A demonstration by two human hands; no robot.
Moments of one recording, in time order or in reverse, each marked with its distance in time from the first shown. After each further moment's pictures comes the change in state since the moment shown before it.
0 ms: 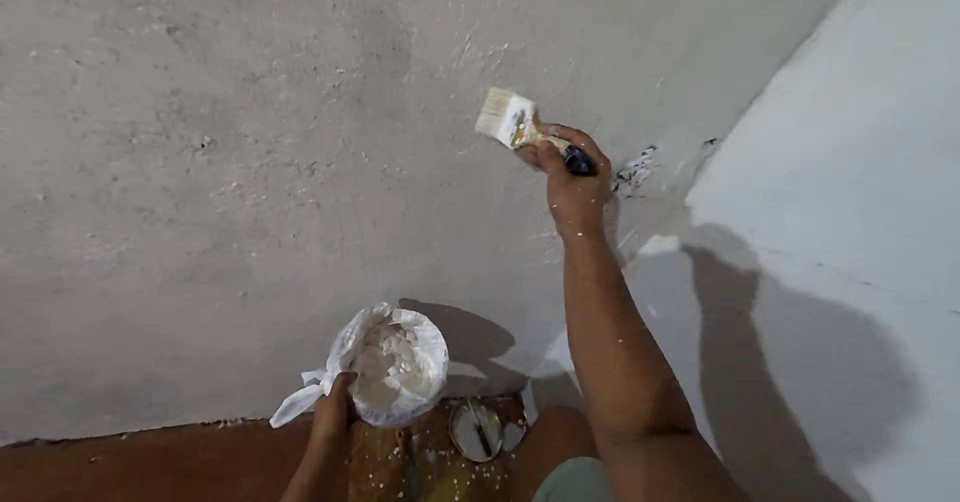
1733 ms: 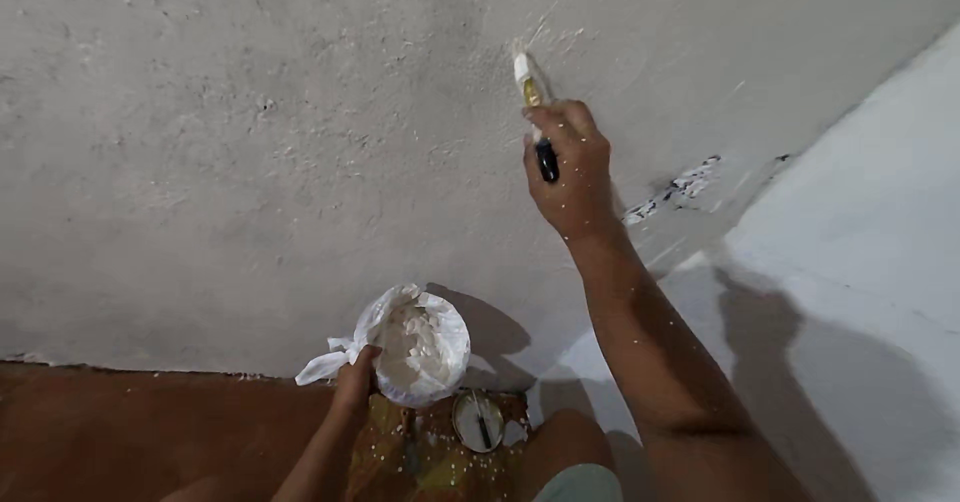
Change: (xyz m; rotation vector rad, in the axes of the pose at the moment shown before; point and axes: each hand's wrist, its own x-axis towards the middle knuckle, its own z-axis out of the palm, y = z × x) left_hand 0.000 0.004 -0.006 0.025 -0.013 -0.031; right_hand -0.011 -0.048 0.056 -0.588 -0.390 -0.467
